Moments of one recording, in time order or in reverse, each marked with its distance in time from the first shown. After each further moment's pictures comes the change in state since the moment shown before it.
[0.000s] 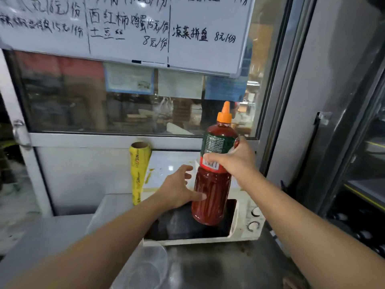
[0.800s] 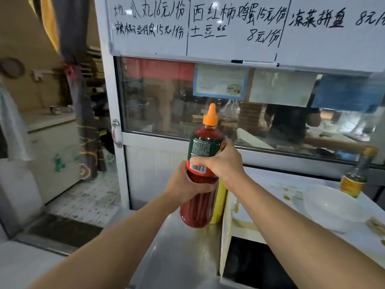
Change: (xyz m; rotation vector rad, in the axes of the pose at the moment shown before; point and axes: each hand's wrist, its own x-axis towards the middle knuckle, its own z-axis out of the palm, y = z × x) left_hand 0.034 -0.154 -0.176 -0.269 0.389 -0.171; right_hand 0.015 -0.096 0.272 0.113 -0.384 -0.113
